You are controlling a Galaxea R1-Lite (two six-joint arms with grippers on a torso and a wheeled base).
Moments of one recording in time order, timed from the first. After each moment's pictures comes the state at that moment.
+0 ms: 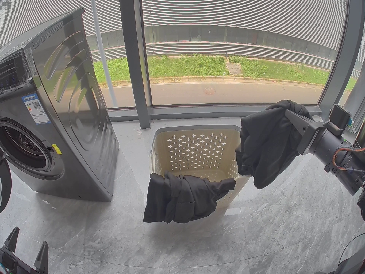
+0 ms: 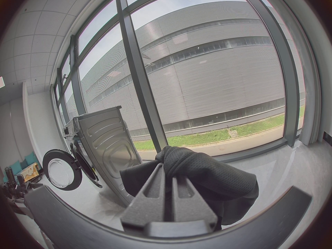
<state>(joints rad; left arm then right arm) 0.00 0.02 -0.02 0.00 0.01 -0.01 0.54 1.42 -0.52 -1.03 -0.14 0.15</state>
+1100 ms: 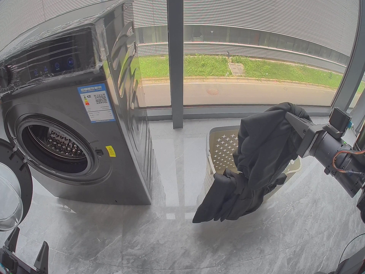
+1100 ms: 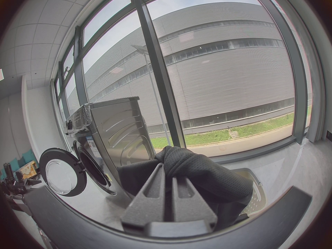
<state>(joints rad) 0.00 0.02 -0.02 0.00 0.01 -0.01 0.54 1.42 -0.50 -1.04 -0.15 0.13</state>
